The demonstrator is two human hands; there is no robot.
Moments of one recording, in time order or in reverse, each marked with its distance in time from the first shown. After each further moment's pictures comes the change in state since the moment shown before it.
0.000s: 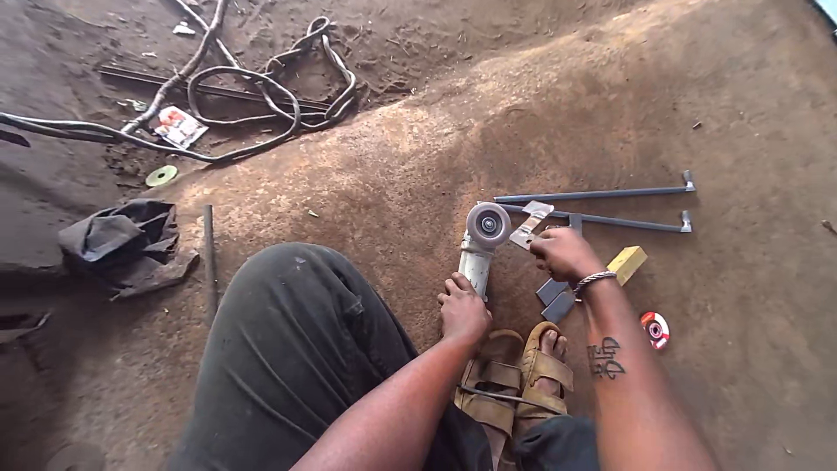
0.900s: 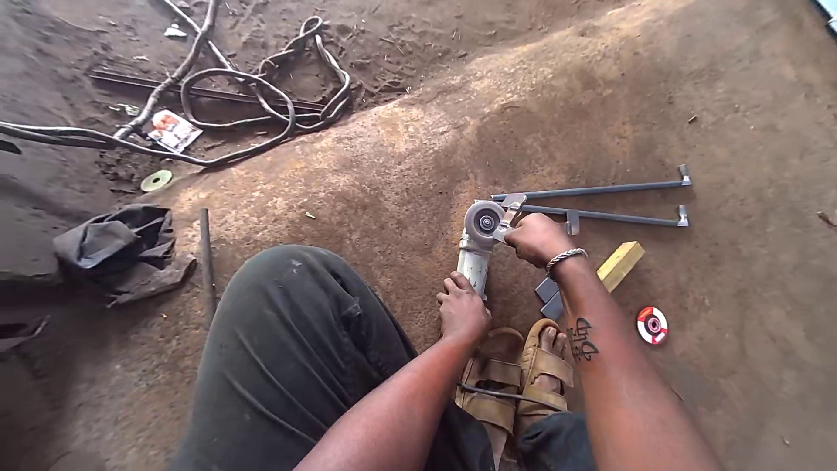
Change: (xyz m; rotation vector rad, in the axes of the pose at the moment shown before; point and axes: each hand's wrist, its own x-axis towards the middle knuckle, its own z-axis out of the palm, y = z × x) left_hand 0.000 0.000 0.000 0.014 0.010 0.002; right_hand -0.011 -0.055 0.010 -0.345 0.020 0.016
